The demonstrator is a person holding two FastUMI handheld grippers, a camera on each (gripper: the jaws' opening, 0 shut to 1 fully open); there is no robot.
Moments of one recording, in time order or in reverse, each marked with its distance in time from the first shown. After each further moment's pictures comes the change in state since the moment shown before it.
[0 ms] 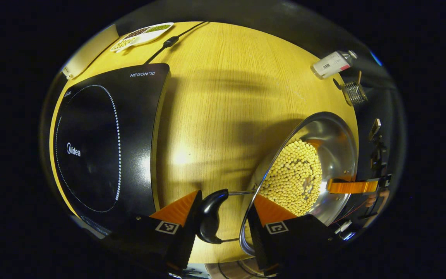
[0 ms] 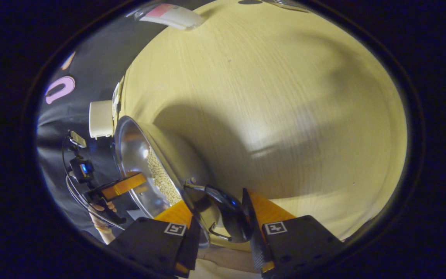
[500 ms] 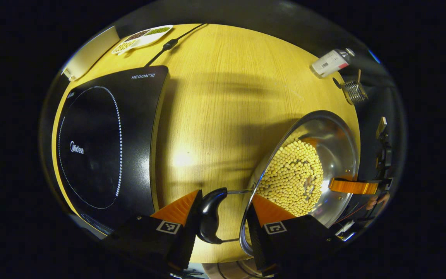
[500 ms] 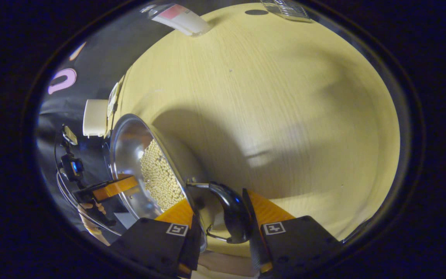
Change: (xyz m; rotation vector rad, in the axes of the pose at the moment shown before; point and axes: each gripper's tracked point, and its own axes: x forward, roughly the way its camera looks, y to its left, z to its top) left arm -0.003 -0.005 0.000 0.047 -0.038 0.028; right arm 0.000 -0.005 0.006 -0.056 -0.099 -0.073
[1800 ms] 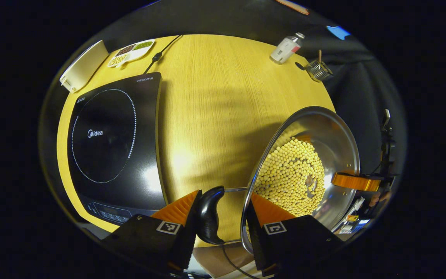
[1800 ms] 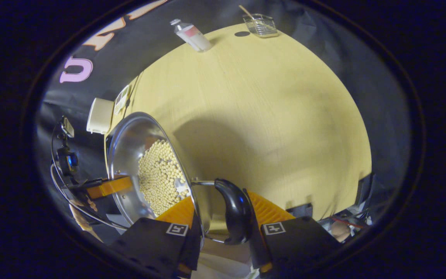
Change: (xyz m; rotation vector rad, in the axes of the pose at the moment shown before) left arm -0.074 -0.010 -0.067 0.165 -0.029 -0.091; right arm -0.080 0.002 -0.104 0.048 -0.183 -0.081
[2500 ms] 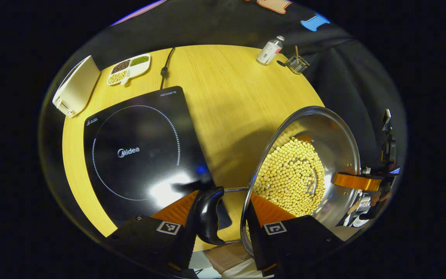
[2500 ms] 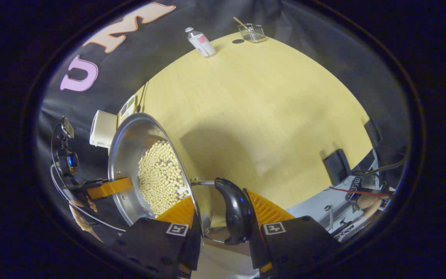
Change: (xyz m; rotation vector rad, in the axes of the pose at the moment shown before) left arm -0.053 0.090 -0.004 0.197 -0.034 -0.062; right arm -0.011 0.100 -0.077 0.157 -0.143 -0.033
